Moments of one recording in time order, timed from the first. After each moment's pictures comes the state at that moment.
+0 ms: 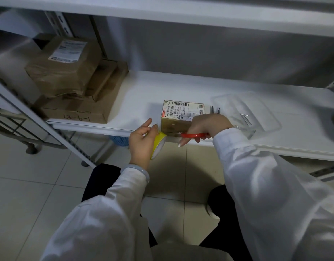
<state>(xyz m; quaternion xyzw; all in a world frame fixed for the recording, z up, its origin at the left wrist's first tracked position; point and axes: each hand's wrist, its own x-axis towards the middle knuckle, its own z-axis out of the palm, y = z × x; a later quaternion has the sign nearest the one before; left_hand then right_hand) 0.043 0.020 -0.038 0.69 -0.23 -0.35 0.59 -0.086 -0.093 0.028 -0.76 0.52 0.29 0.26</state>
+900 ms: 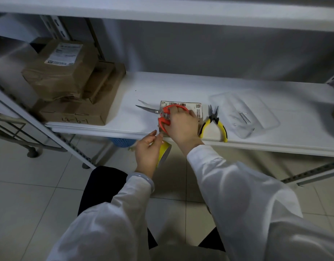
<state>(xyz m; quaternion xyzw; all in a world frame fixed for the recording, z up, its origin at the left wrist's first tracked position) 0.023 0.027 -0.052 0.72 -0.27 -0.35 0.53 -0.048 -0.061 -0.018 -0.85 0.52 -0.12 0.06</state>
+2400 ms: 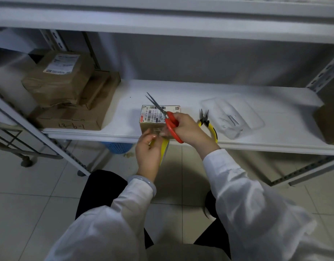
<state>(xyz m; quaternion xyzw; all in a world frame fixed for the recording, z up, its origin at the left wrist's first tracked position) 0.000 0.035 -0.034 0.68 -0.31 -0.31 0.59 -0.091 -0.044 0.021 -0.72 0.47 -0.20 0.48</state>
